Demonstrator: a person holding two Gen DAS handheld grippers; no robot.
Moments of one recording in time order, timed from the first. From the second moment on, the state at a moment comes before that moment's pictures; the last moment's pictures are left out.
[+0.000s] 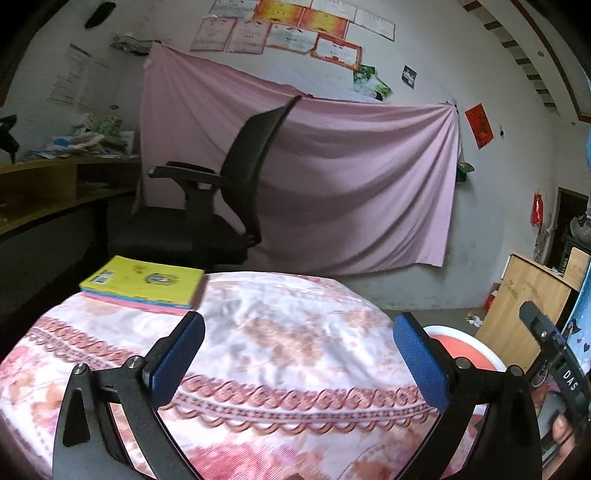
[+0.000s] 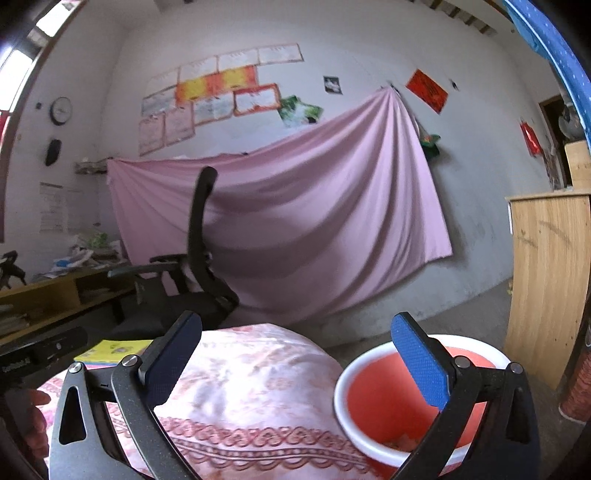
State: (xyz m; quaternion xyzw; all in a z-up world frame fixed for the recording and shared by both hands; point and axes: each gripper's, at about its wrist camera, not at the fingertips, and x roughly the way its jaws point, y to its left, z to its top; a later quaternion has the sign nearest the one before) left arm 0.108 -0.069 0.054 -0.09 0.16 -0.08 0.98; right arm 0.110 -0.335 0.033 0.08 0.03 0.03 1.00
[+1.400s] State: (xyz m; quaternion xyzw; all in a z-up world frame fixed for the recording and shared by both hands) left arm 0.020 -0.012 -0.021 -0.06 0.14 0.03 0.99; right arm 0.057 -0.244 -0.019 -0.01 0.08 0.10 0.99
